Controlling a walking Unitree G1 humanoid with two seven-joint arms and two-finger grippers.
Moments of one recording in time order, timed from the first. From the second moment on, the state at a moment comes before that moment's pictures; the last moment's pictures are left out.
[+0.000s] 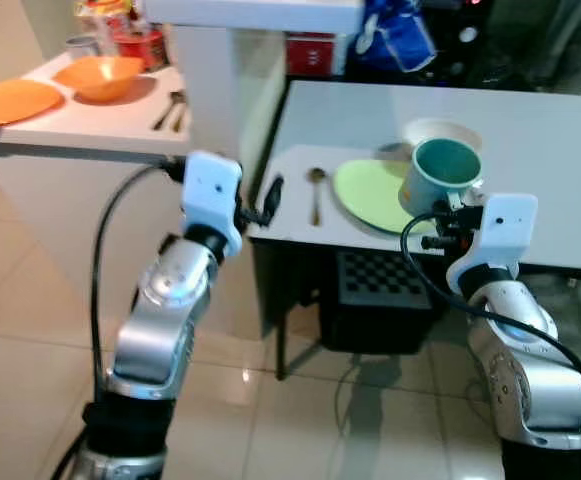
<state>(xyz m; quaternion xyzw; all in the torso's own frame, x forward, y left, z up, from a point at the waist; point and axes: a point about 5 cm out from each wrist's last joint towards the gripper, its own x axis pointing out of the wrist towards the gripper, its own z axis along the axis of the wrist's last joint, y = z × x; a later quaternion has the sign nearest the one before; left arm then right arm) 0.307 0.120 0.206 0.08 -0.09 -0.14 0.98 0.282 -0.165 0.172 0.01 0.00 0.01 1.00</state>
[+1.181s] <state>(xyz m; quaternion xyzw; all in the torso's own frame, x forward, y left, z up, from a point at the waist) 0.304 0.113 0.205 0.07 -0.09 -0.17 0.98 0.285 -0.166 0.174 0.01 0.00 0.02 1.00</state>
